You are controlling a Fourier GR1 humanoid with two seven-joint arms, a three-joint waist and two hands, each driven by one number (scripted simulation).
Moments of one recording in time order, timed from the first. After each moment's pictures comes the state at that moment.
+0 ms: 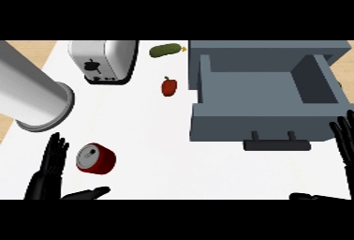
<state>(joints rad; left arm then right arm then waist) 0.28 0.05 0.09 -1.63 -0.02 0.07 -0.19 0.22 -0.06 -0.23 -2.02 -0.06 0.18 0.03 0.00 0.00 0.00</state>
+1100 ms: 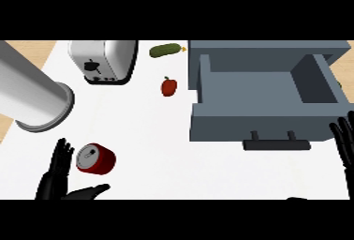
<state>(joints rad) 0.17 0.07 0.18 -1.29 0.02 0.02 -0.38 0.23 -0.02 -0.20 -2.10 -0.03 0.17 0.07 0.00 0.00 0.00</state>
